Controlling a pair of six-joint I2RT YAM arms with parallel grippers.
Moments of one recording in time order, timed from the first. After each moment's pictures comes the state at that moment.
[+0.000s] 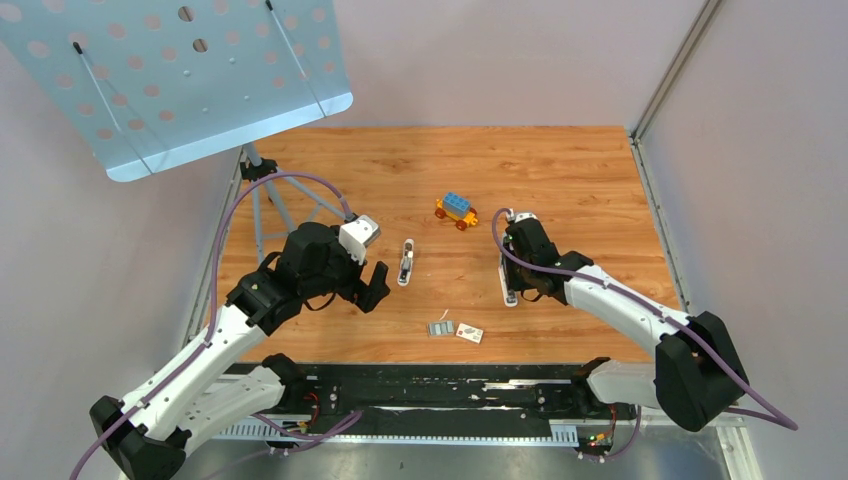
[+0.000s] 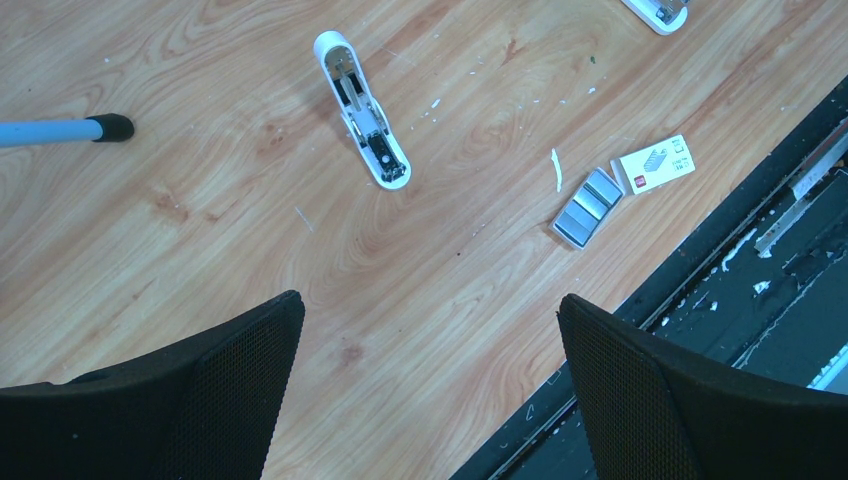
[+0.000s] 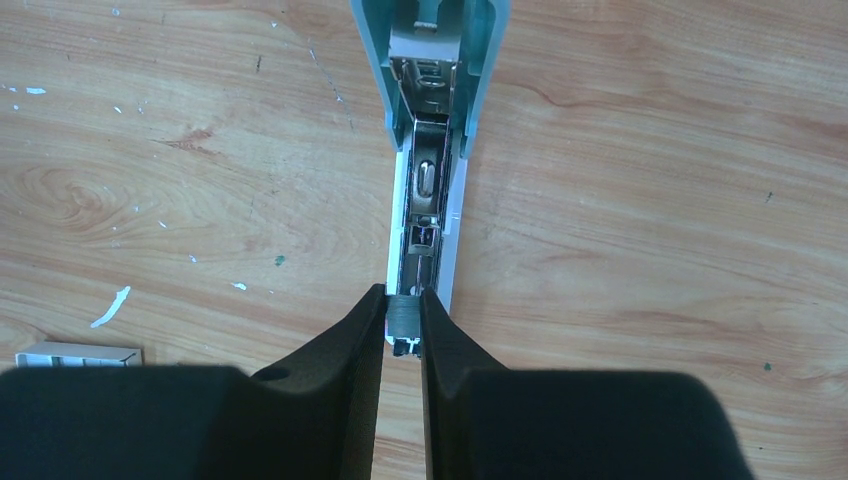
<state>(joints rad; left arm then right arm) -0.63 0.82 0.81 -0.60 0.14 -0.01 0.56 1.23 0.71 -0.41 0.16 0.33</state>
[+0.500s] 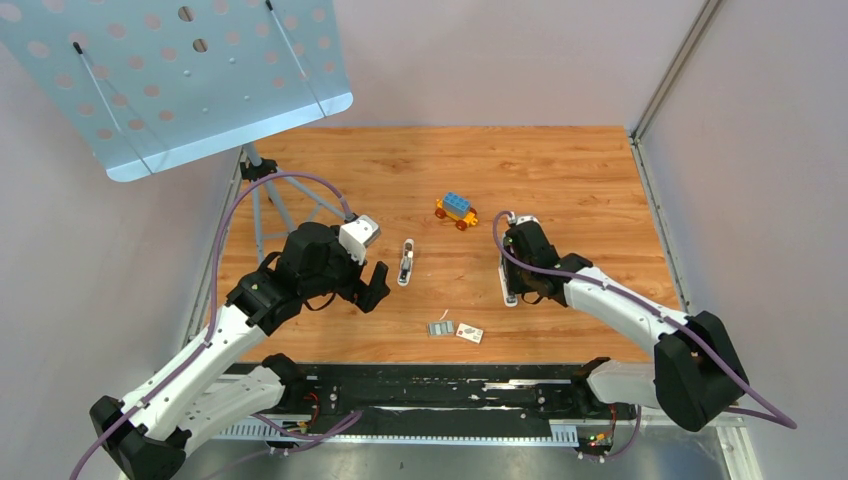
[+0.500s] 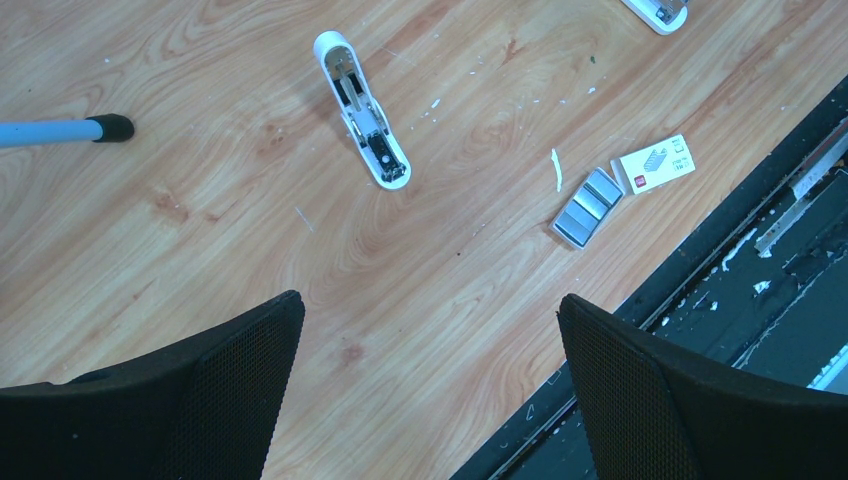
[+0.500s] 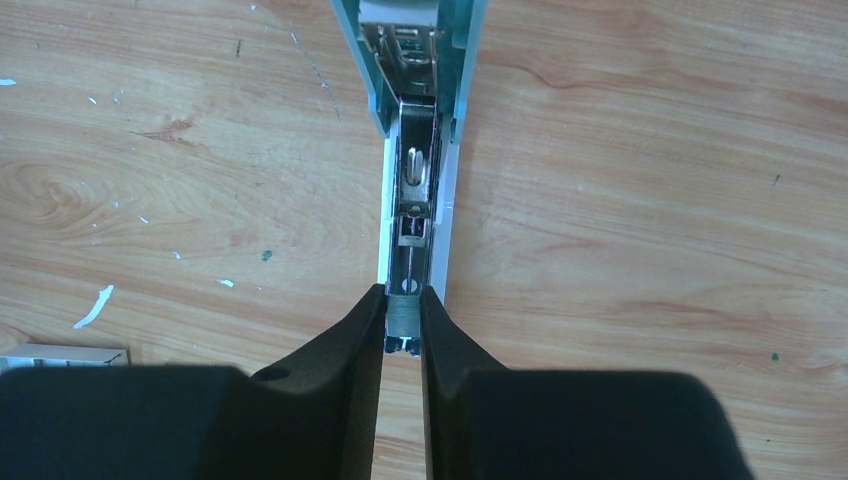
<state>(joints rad) -0.63 0.82 0.81 -0.60 0.14 0.00 0.56 1.23 0.69 -0.41 0.16 0.34</state>
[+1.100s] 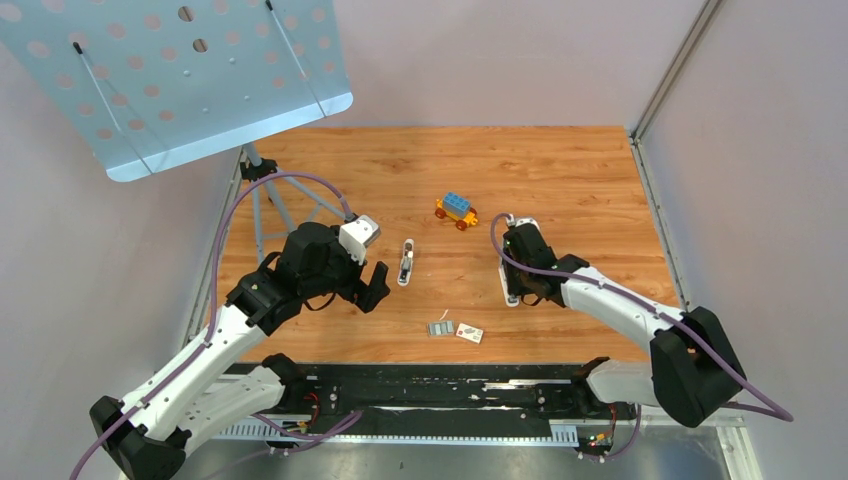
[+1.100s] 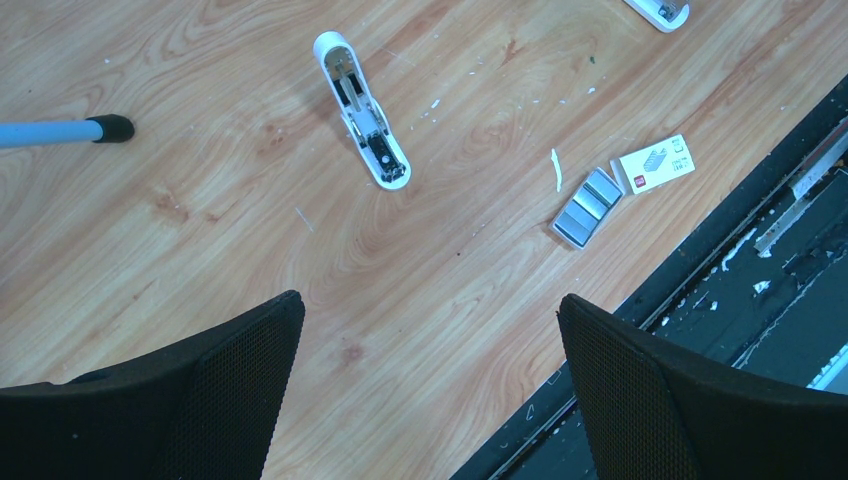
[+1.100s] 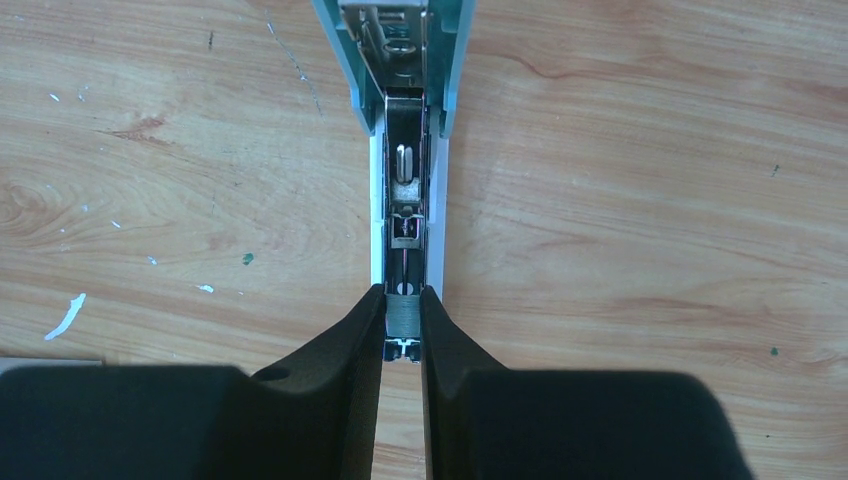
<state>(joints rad) -0.63 0.82 0.81 -0.60 0.15 0.00 0.57 1.25 0.68 -0.40 0.19 0.35</state>
